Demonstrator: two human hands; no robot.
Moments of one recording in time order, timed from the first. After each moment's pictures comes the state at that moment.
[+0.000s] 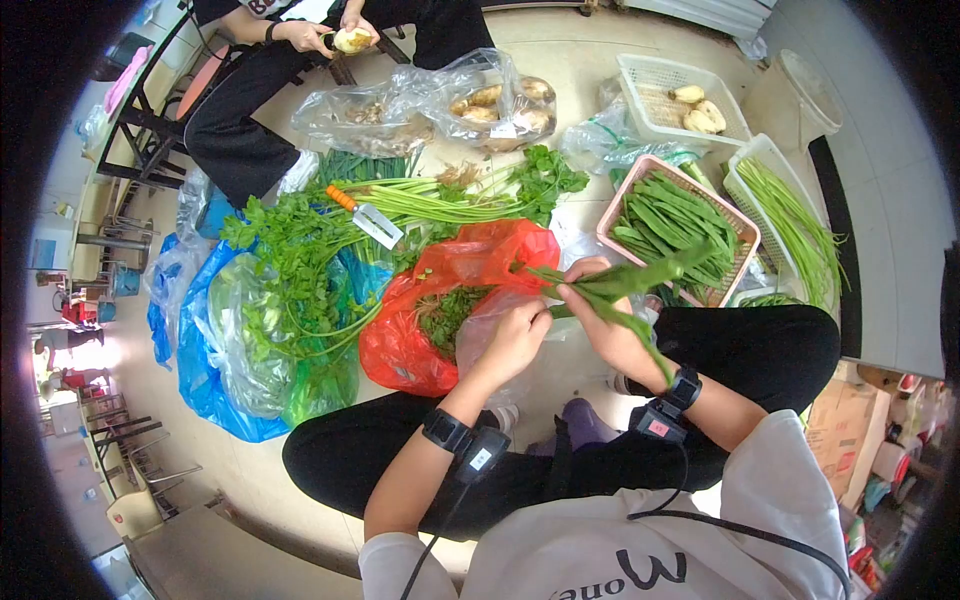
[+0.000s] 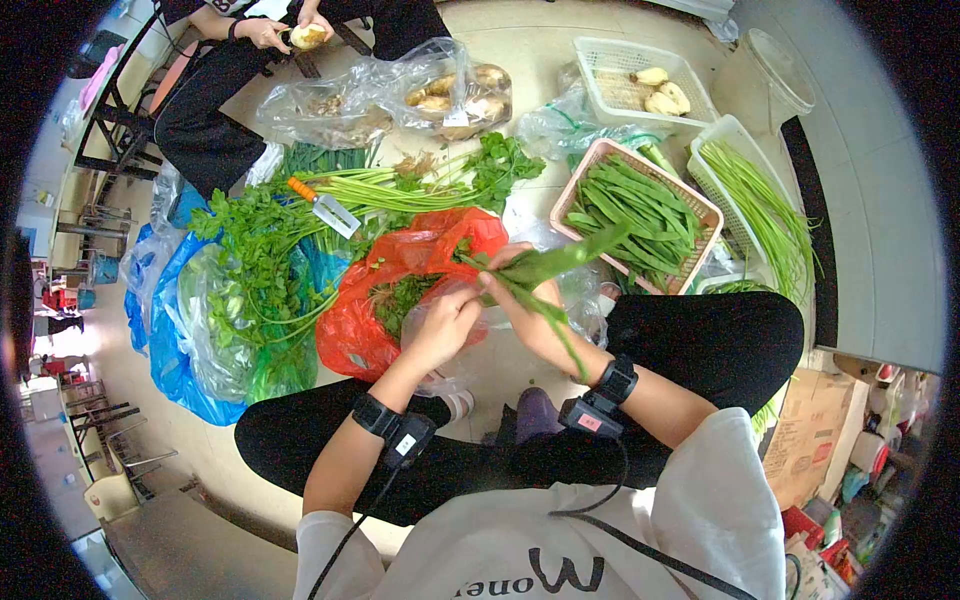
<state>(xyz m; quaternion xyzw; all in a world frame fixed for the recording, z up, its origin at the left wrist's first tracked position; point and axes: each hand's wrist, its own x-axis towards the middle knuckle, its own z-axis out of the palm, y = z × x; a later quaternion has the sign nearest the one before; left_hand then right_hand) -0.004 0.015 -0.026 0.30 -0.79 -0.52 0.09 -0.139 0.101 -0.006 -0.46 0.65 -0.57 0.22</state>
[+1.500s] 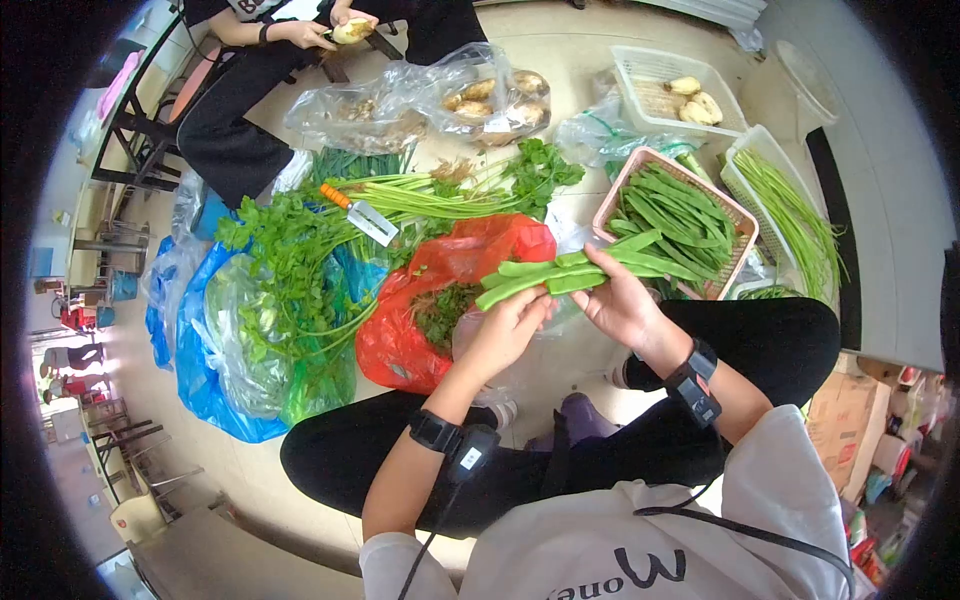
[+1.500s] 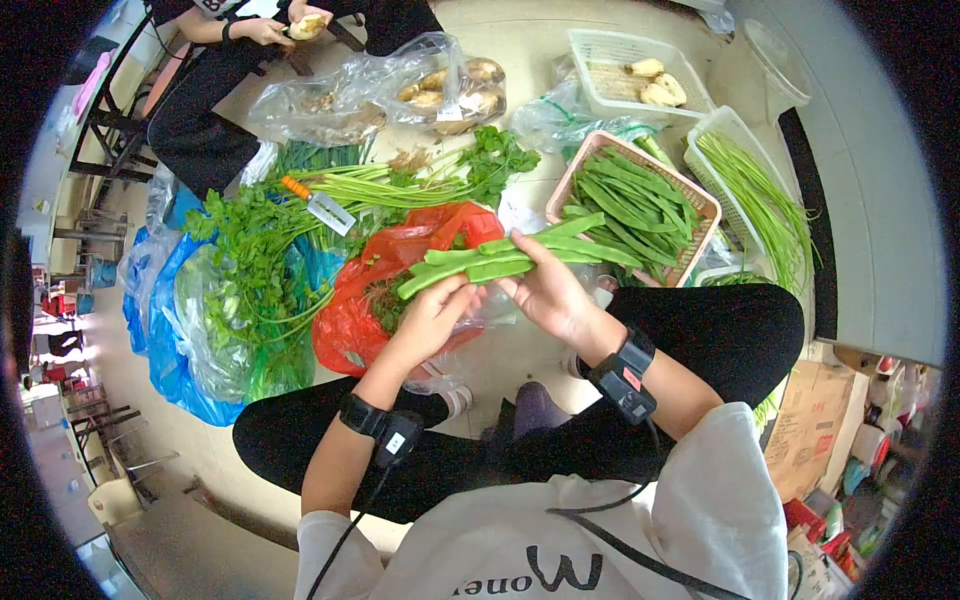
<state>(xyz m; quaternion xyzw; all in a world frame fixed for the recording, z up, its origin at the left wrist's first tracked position) -0.006 0.011 -0.002 0.28 -0.71 -0.64 0.10 -0.166 0.095 0.003 0.11 0.32 -0.68 0.65</state>
